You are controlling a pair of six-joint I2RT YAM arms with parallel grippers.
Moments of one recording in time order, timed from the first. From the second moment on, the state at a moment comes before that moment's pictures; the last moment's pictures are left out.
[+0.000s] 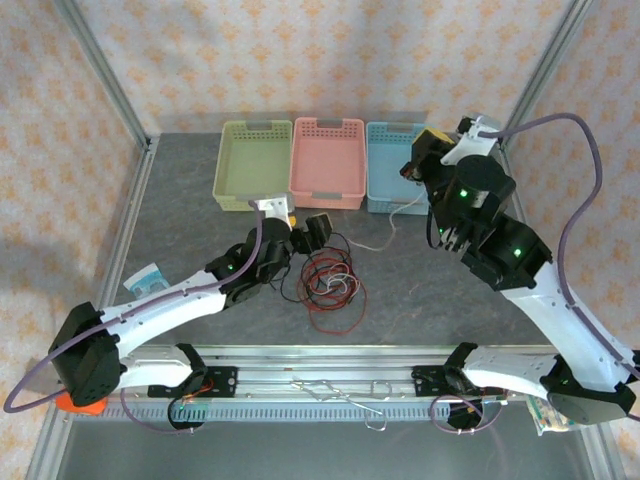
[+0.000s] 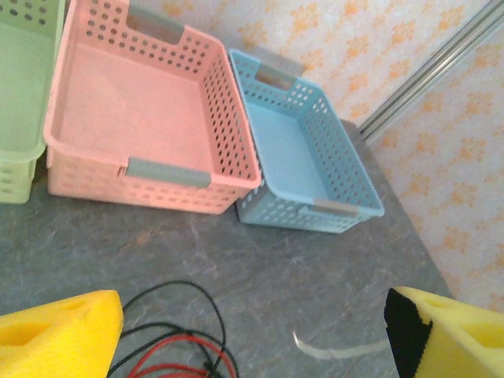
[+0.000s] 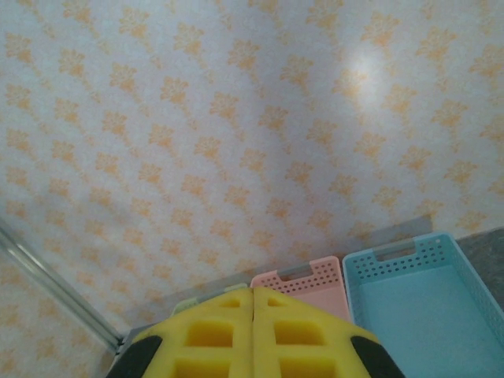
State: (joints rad) left arm -0.78 1.24 0.82 0.07 -0.35 -0.69; right arm 0.78 1.08 1.51 -0.44 0.69 0.46
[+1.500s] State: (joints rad) left arm -0.64 1.86 1.43 0.06 -0.08 -0.61; right arm 0.24 2.03 2.03 -0.42 0.19 0.47
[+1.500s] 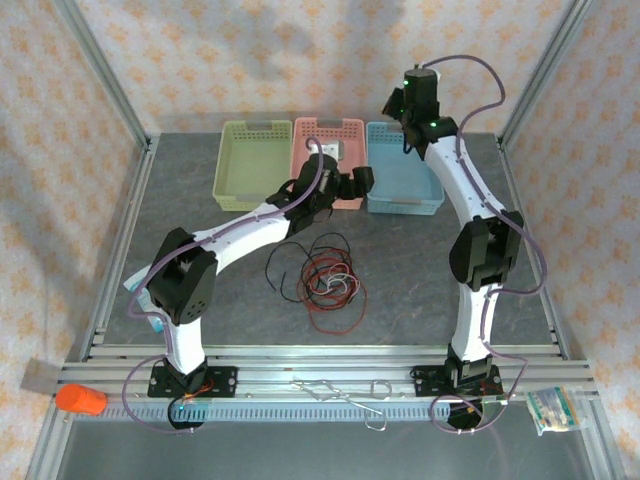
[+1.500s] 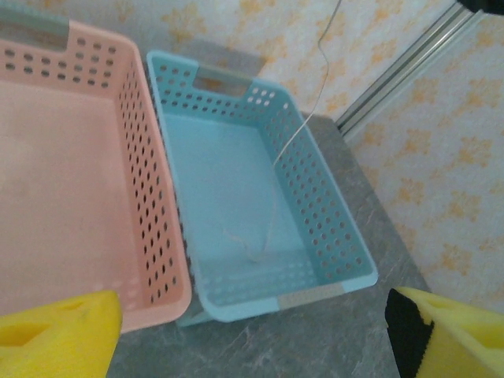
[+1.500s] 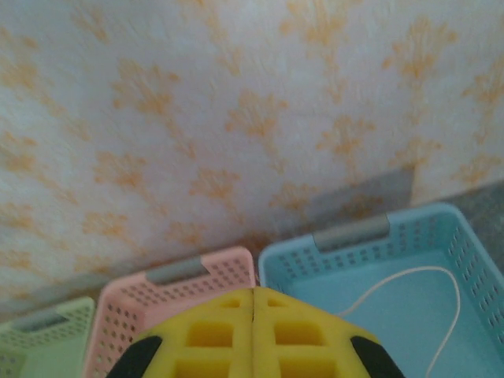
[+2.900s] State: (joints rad) left arm -0.75 1.58 1.05 0.03 -0.16 -0.60; right arm 0.25 1.66 1.41 -0.44 0.03 0.51
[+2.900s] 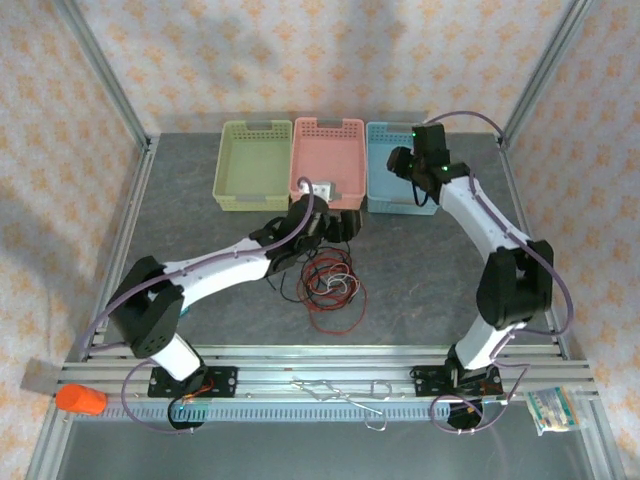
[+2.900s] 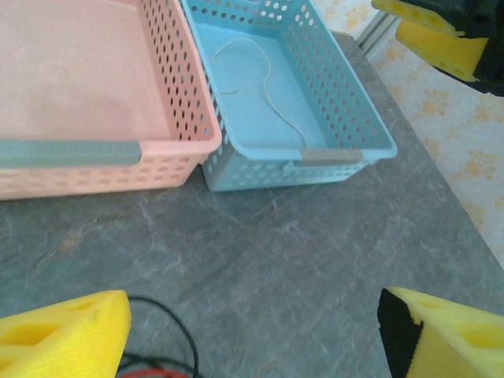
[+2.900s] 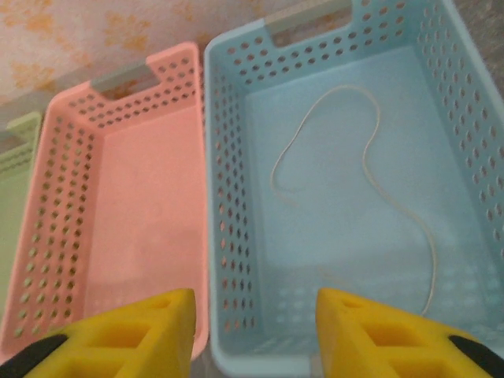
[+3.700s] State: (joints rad) left arm -0.94 1.33 0.58 0.02 -0.21 -0.74; right arm 0.74 1.35 0.83 -0.47 0.06 0.89
